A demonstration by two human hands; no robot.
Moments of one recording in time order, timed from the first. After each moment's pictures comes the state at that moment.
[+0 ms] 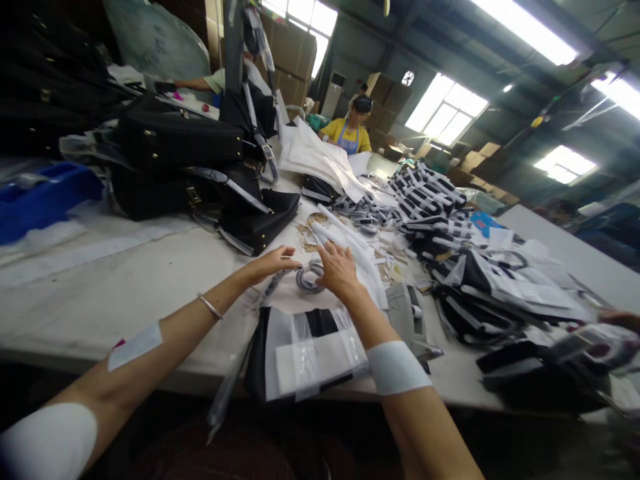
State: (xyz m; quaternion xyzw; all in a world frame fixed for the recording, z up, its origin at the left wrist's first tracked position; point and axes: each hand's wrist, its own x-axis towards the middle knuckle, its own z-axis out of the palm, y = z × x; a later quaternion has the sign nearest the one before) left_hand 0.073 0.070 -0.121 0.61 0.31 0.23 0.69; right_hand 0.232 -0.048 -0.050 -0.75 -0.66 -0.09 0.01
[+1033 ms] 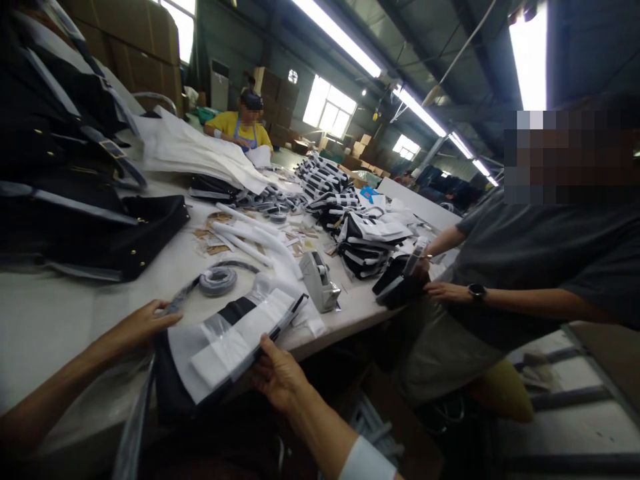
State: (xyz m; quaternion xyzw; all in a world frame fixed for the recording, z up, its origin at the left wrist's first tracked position) left_hand 0.030 0.025 -0.163 0.74 0.41 0.11 0.52; right_hand 0.160 -0.262 -0.145 -0.58 0.16 0.45 0.66
